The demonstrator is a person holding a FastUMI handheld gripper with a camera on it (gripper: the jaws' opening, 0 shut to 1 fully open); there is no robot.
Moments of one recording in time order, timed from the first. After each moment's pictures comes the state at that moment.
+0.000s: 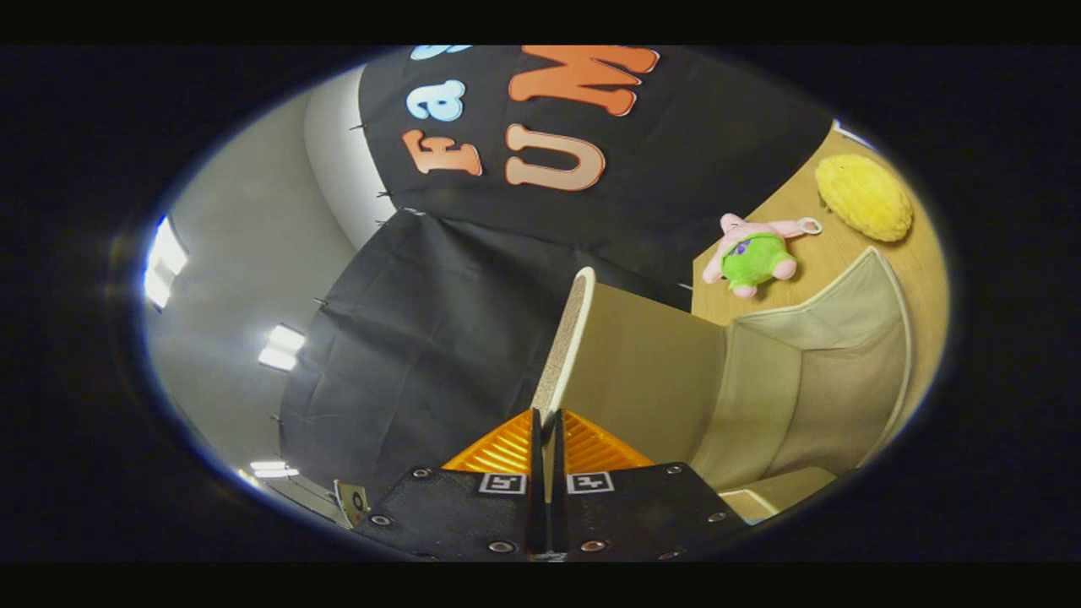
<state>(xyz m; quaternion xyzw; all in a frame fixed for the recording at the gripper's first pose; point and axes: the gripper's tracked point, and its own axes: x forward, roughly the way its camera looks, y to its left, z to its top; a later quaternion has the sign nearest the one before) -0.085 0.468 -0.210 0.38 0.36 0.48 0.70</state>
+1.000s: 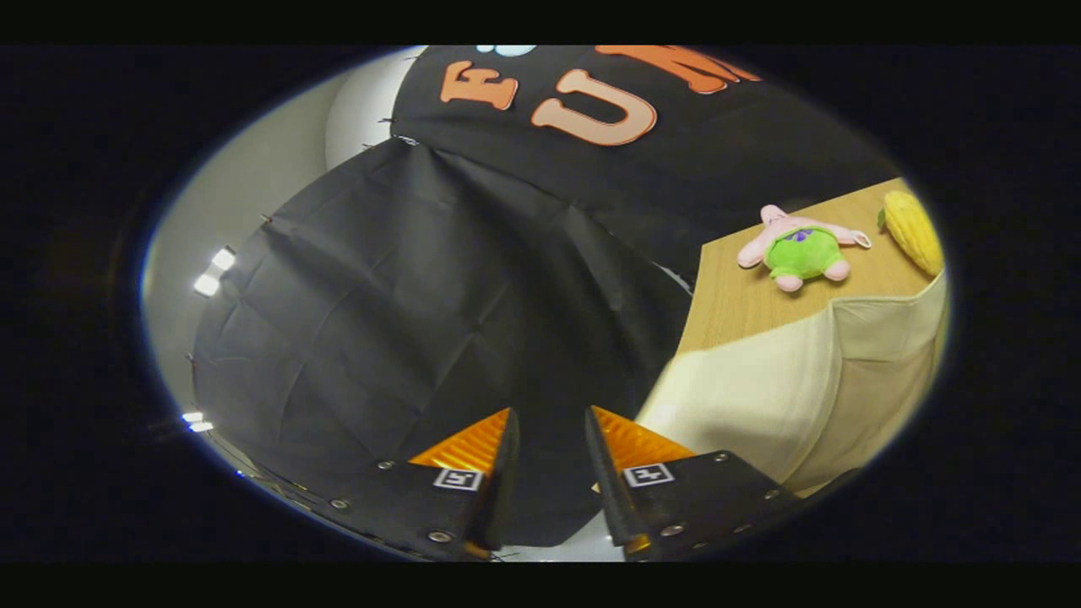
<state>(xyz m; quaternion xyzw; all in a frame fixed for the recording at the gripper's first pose) -0.102 0.590 -0.251 0.23 0.37 0.46 0.77</state>
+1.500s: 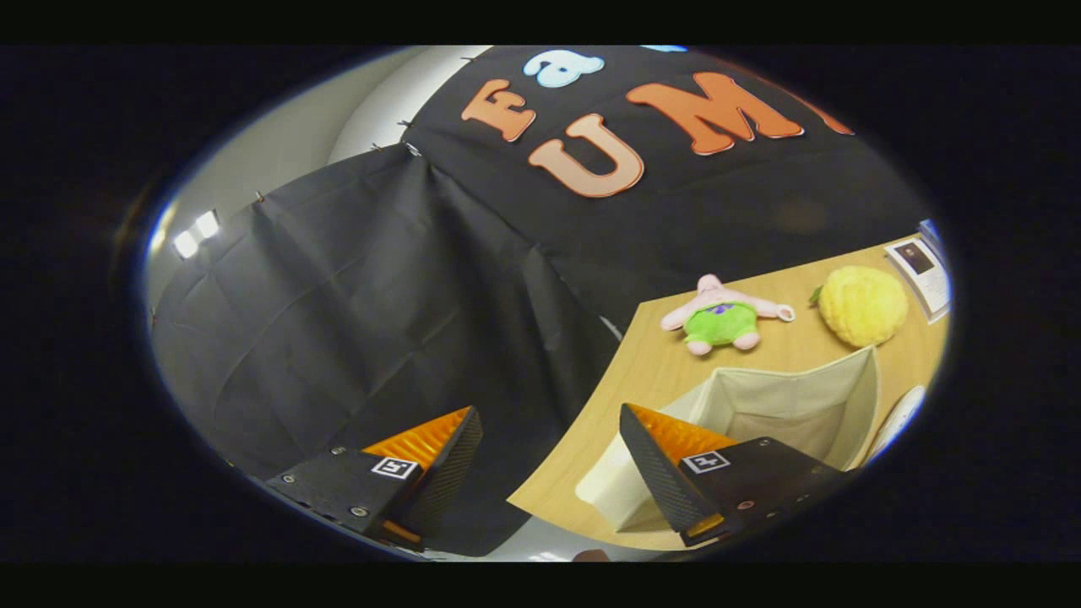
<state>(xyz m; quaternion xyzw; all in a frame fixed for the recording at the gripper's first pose) -0.058 0.495 -0.226 0.16 0.28 0.37 0.87</state>
